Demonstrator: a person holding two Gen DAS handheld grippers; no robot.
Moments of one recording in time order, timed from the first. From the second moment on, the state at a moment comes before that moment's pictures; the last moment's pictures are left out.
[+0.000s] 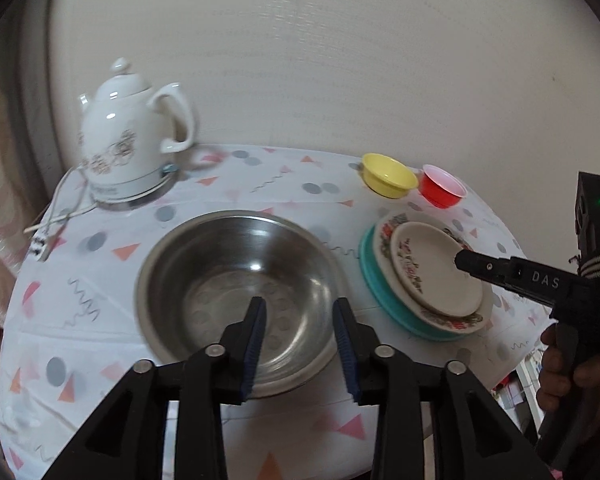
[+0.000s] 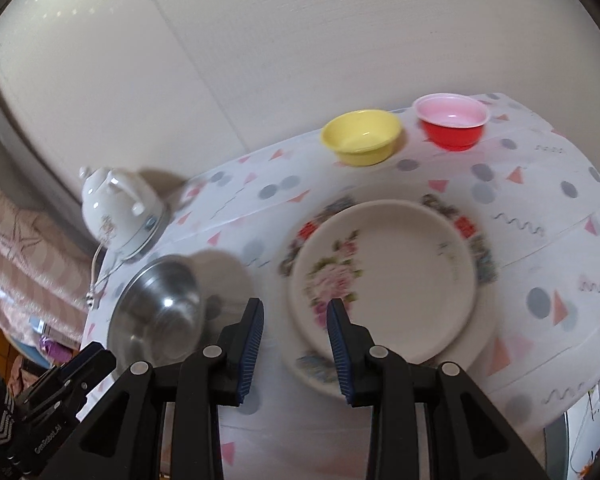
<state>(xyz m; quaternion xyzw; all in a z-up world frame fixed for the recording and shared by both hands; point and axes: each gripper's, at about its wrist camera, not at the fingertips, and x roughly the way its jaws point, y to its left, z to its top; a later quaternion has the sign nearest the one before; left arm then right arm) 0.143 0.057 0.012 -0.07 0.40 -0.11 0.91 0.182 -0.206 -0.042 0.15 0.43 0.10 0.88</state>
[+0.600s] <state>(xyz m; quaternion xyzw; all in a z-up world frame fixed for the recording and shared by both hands) 0.208 -0.039 0.024 -0.03 0.40 -0.12 0.91 0.244 -0.290 -0.036 0.17 0.42 0.11 0.89</state>
